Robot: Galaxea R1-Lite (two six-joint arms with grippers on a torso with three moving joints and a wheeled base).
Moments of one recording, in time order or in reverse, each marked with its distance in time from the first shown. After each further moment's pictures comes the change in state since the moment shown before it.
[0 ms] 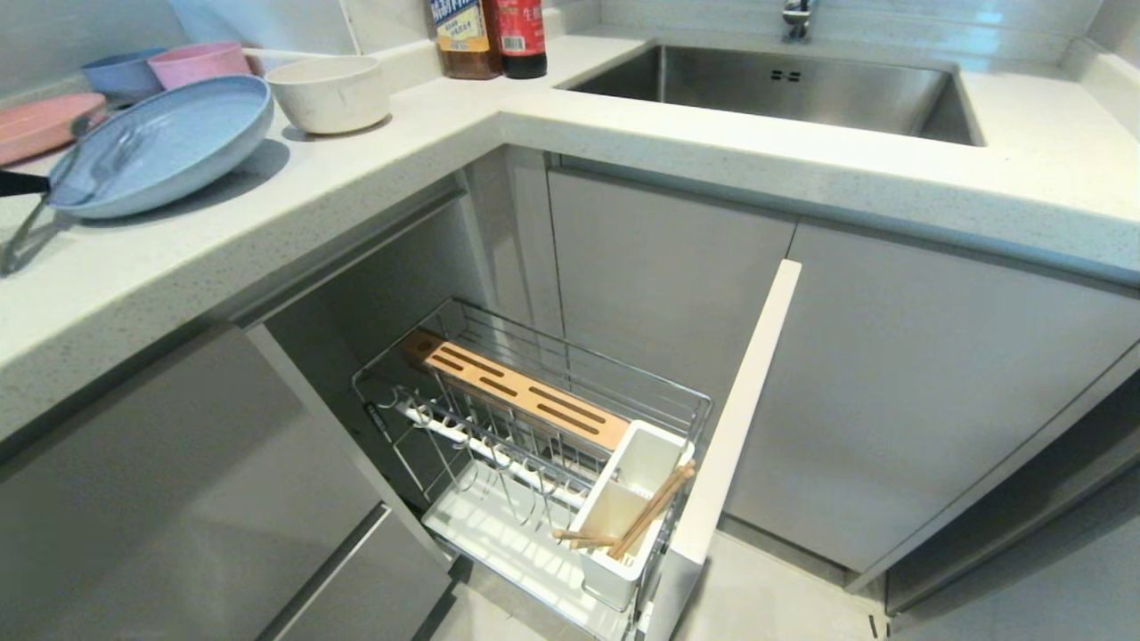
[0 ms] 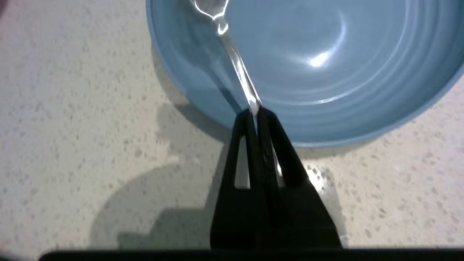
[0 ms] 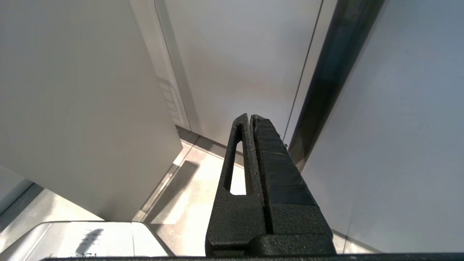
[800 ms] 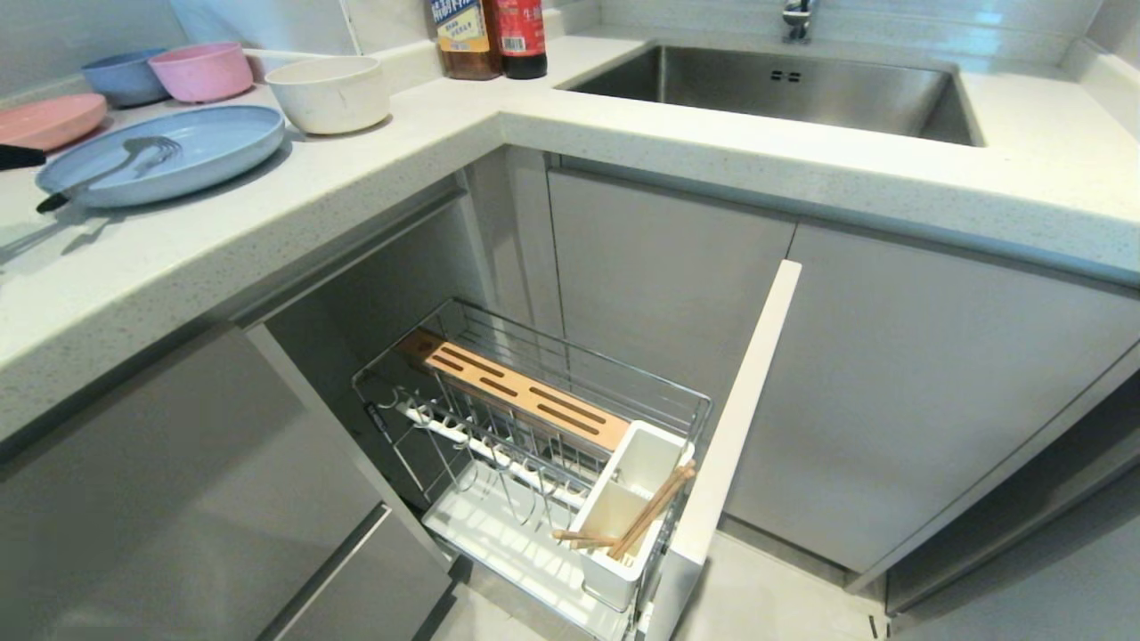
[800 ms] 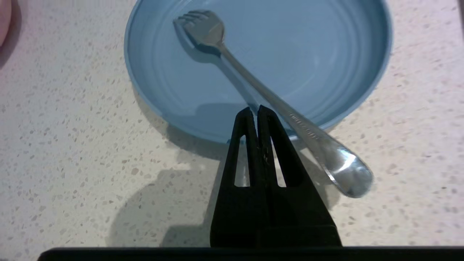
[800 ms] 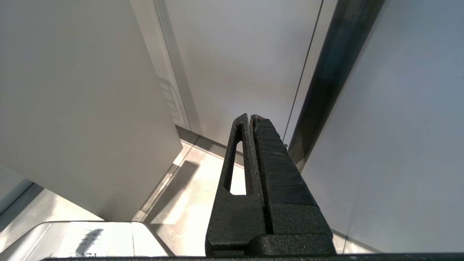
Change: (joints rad) left arm -0.023 -0.024 -0.032 -0.005 -0.009 -0.023; right arm 0.000 0.000 0.000 0.000 0.000 0.000
